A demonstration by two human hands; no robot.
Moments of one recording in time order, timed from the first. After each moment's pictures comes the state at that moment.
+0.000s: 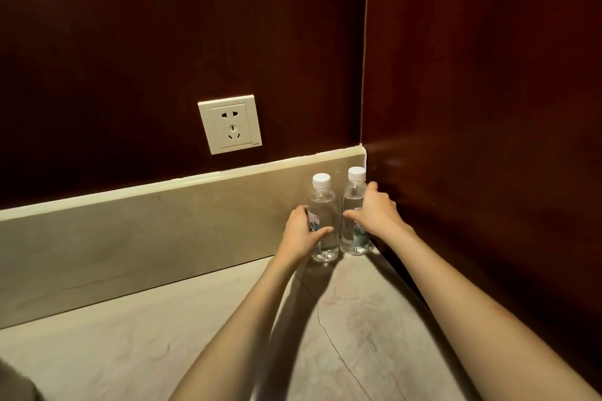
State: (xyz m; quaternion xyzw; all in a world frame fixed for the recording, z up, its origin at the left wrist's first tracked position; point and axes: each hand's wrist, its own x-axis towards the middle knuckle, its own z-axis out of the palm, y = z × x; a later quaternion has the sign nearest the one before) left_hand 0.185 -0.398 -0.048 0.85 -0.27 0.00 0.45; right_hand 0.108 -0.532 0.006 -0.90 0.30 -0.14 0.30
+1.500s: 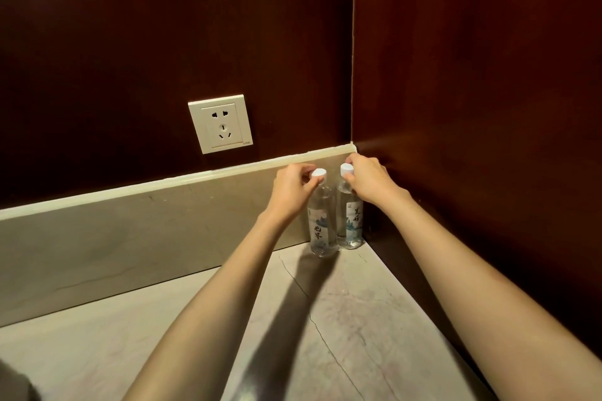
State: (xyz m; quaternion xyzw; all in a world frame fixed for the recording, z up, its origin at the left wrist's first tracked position) left_hand 0.185 -0.409 0.031 0.82 -0.35 0.14 0.42; right_hand 0.112 -0.548 0.051 -0.94 0.20 -0.18 0.23
